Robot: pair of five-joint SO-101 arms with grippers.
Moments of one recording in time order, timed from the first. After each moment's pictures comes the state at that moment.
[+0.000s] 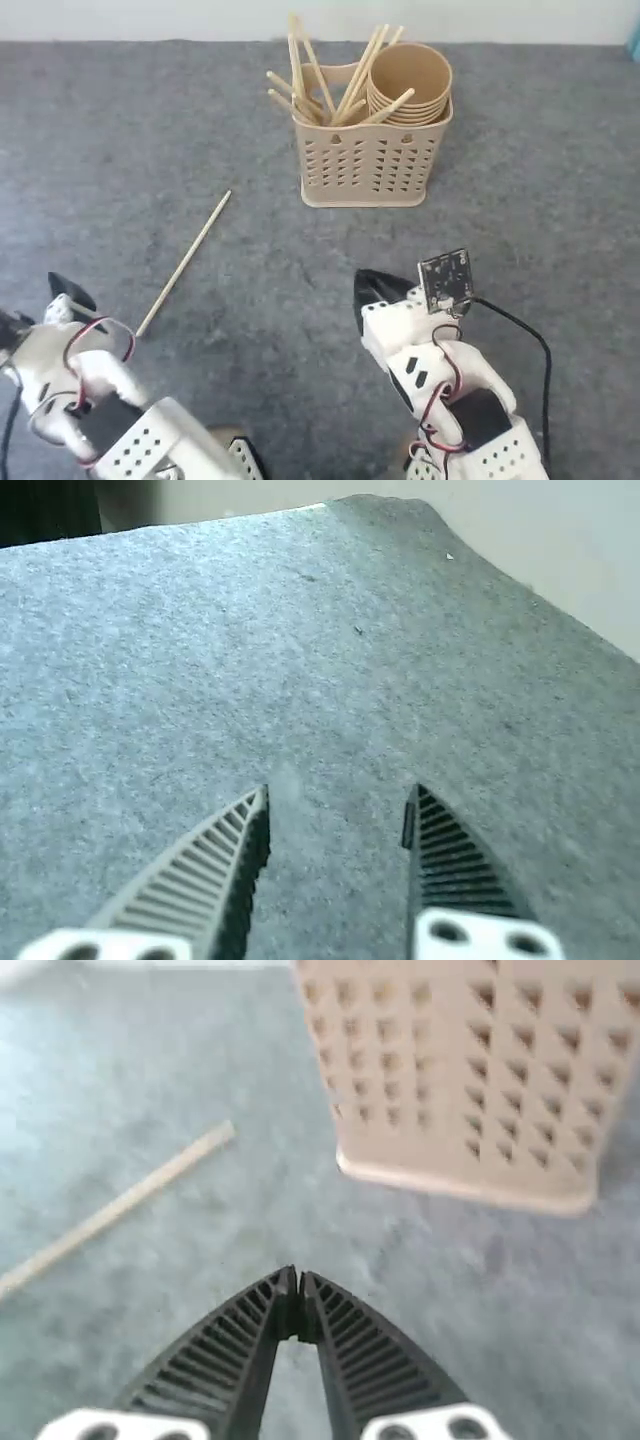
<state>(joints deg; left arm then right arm) -55.3 -94.5 87.9 46.8 16.0 -33.8 -102.8 89.3 45.4 -13.1</state>
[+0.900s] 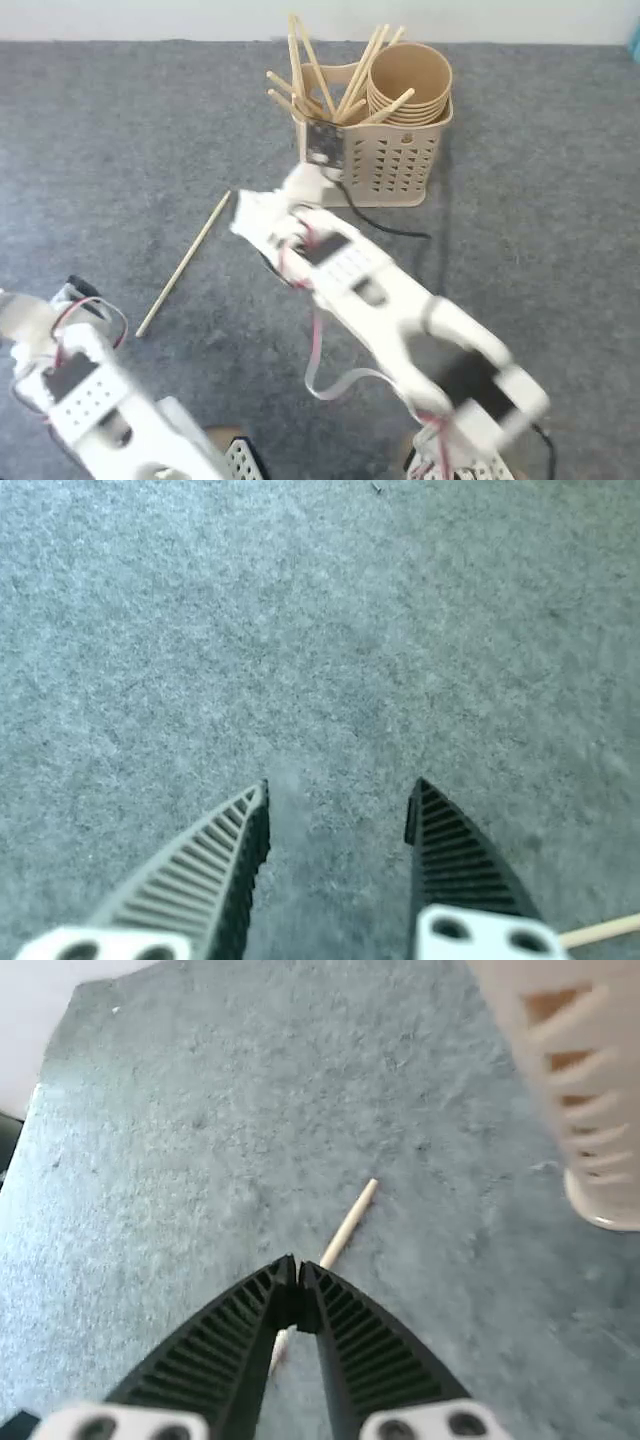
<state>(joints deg) -53.4 -55.9 78.6 35.2 16.0 -44.6 6.2 23.2 14.9 -45.7</state>
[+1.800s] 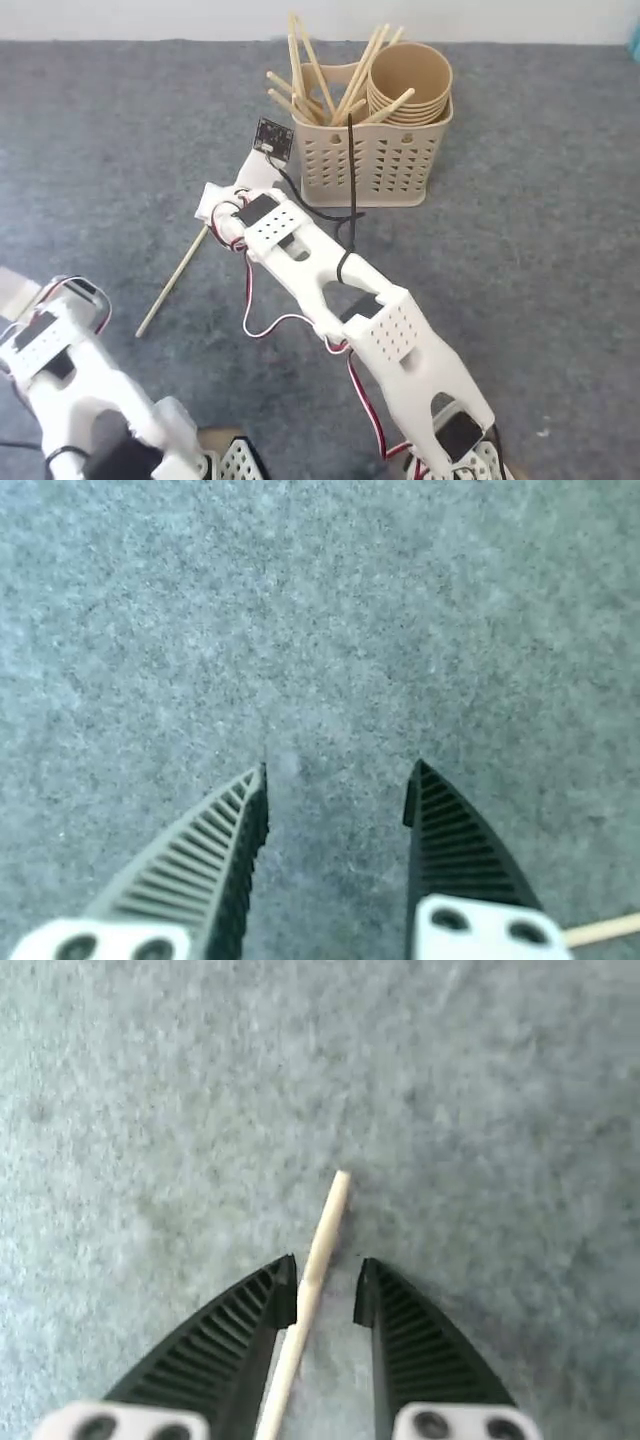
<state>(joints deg) -53.5 -25.8 64.2 33.1 16.0 -46.6 53.2 -33.7 39.7 -57.2</state>
